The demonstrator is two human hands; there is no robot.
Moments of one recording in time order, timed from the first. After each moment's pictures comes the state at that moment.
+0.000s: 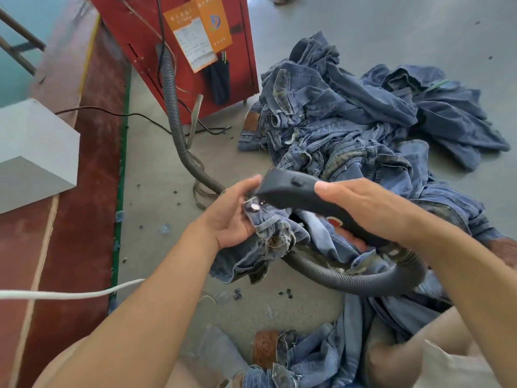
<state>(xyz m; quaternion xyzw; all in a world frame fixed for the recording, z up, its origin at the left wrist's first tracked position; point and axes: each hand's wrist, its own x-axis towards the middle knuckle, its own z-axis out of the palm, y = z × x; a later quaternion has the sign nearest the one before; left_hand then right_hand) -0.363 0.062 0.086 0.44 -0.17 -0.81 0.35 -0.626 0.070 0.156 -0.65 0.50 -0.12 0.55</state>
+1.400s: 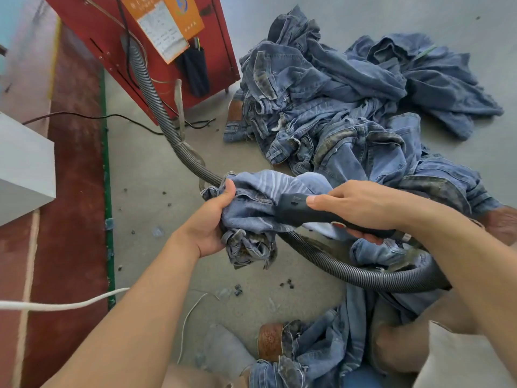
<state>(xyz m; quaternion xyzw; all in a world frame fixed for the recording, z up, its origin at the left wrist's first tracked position) -0.347 0.068 0.064 0.52 -0.20 -0.77 0.30 -0.640 0.059 0.122 -0.65 0.59 0.07 0.48</state>
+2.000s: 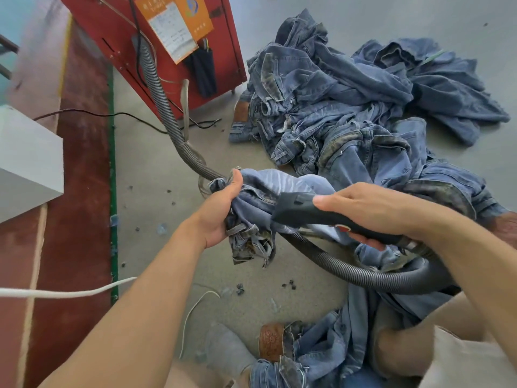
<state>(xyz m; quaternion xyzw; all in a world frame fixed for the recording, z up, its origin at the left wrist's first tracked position) -0.351 0.059 0.072 0.56 -0.27 -0.73 0.30 -0.642 0.069 0.125 -0.64 0.57 0.00 0.52</state>
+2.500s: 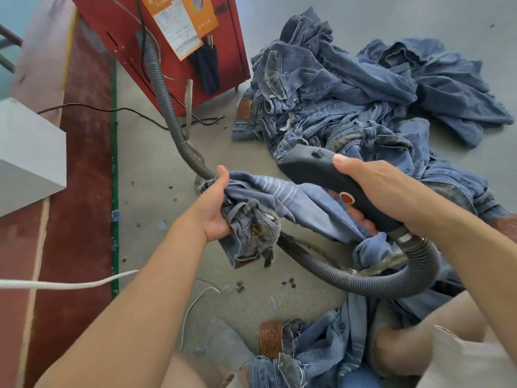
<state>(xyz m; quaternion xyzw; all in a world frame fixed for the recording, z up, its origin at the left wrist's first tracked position) -0.343 0.053 0.066 0.55 -0.10 -0.75 0.35 -0.642 0.062 0.129 -0.52 0.61 -0.17 0.57</state>
